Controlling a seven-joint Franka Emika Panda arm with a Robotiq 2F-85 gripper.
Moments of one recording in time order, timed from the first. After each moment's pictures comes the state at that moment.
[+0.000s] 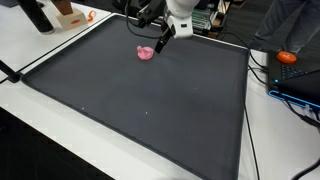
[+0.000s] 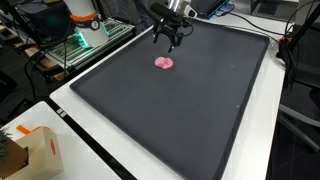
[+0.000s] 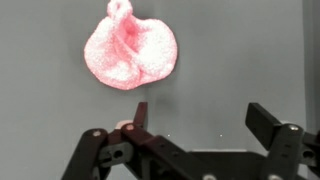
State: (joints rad) arm 0.13 0.27 0.21 -2.32 -0.45 2.22 -0.93
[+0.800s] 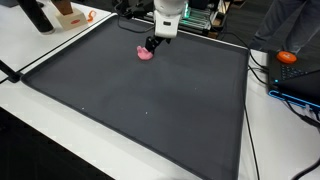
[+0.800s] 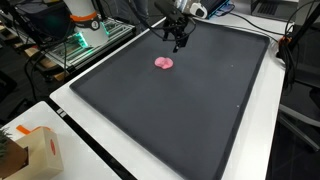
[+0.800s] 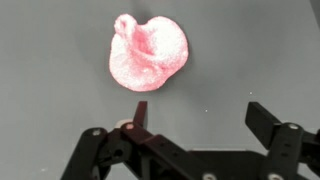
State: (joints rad) arm 0.12 0.30 0.17 -2.20 -0.28 2.19 -0.71
